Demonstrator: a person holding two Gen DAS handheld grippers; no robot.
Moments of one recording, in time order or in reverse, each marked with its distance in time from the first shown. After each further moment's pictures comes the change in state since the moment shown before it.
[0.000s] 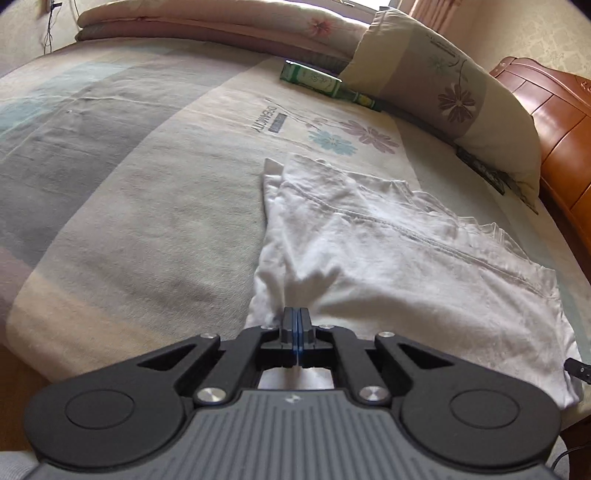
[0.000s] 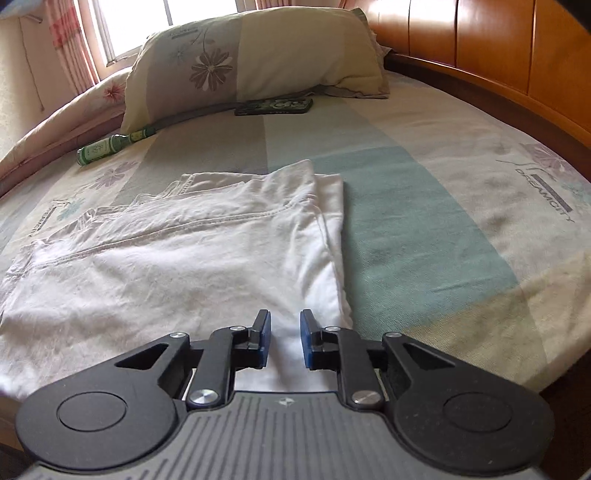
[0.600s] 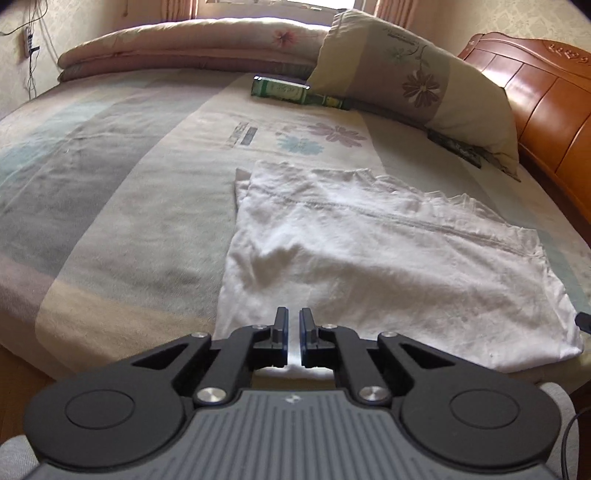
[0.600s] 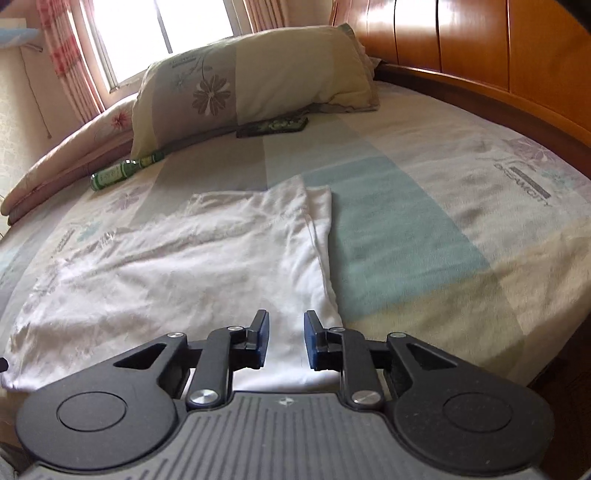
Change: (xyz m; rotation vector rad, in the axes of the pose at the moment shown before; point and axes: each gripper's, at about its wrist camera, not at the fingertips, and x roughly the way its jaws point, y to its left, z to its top) left arm -0.035 -0.039 -0.022 0.134 -0.046 -0.014; right arm -0.024 -0.011 0.001 0.047 -0.081 0.073
